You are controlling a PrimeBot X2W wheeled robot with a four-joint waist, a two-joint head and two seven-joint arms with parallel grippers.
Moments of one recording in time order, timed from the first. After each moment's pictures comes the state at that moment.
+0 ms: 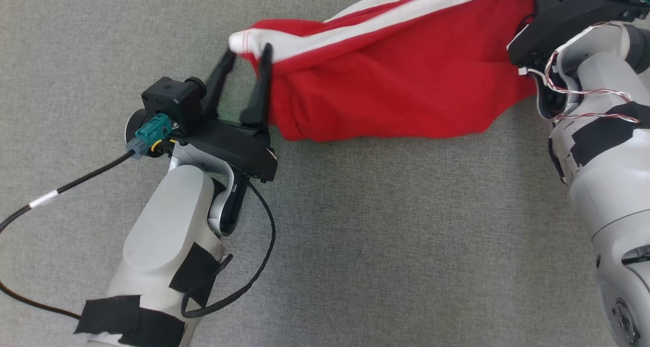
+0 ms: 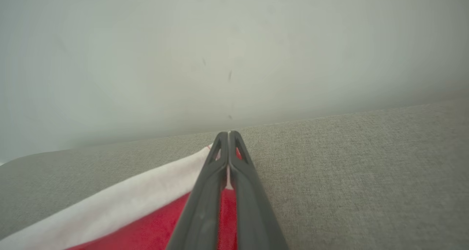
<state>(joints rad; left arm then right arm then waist) -0.86 0.06 -0.34 0.65 -0.47 -0.13 -0.26 -1.23 -0.28 0.19 1.11 0.47 0.13 -0.17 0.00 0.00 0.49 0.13</state>
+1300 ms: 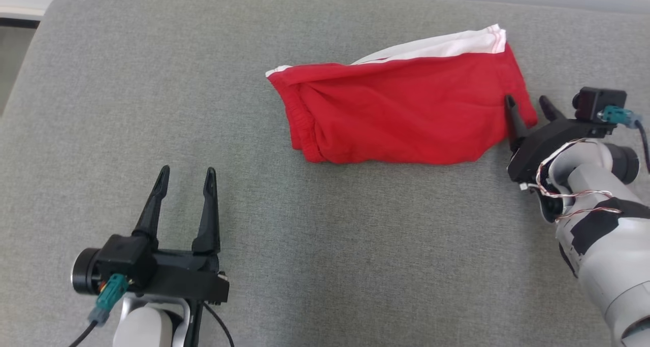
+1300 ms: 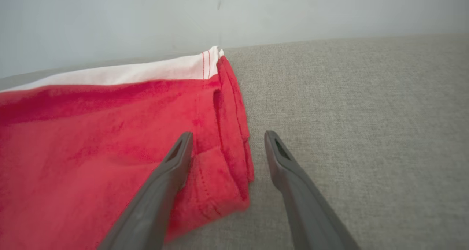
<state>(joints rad) -0.30 0.05 -0.07 0.21 -0.18 -0.13 -0.26 -0.98 -0.38 0.46 1.18 0.69 0.13 -0.18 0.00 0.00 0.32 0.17</state>
